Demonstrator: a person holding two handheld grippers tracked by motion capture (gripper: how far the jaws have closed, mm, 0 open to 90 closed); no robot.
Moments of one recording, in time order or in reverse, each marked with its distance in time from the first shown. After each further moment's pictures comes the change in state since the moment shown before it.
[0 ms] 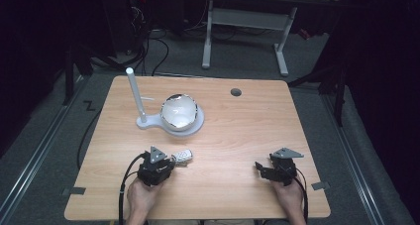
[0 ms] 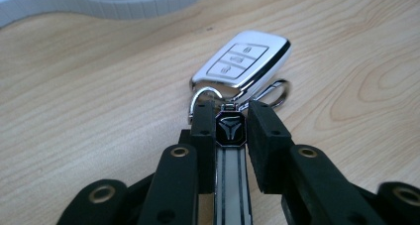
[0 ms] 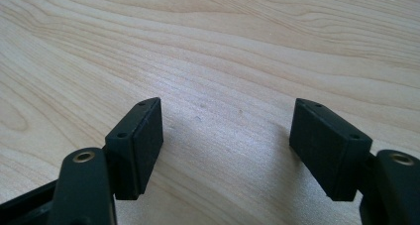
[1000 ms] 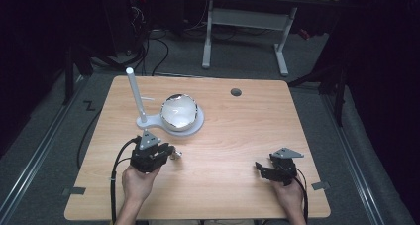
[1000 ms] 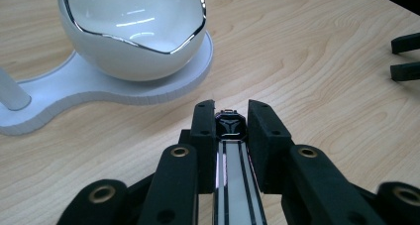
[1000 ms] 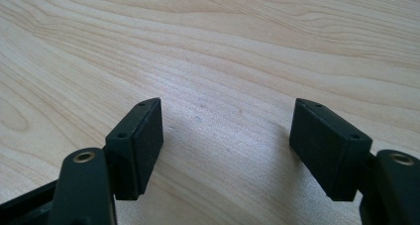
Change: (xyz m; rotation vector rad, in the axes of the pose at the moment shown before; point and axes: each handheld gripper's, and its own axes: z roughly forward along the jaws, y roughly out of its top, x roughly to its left) left arm 0.007 0.048 -0.043 -0.131 -0.036 0.013; right arm 0.000 0.000 0.000 -0.001 0.002 0.002
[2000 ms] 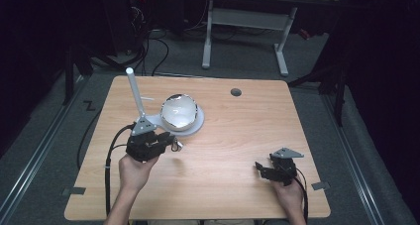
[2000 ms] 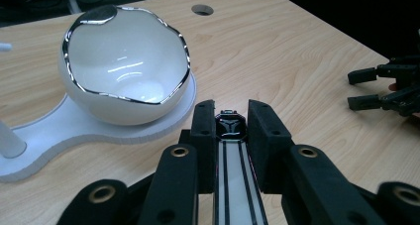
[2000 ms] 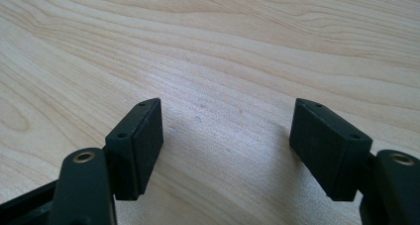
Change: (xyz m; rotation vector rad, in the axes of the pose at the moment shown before) left arm 0.009 0.037 -0.017 -0.046 -0.095 0.004; right arm 0.000 0.000 0.000 0.000 0.002 0.000
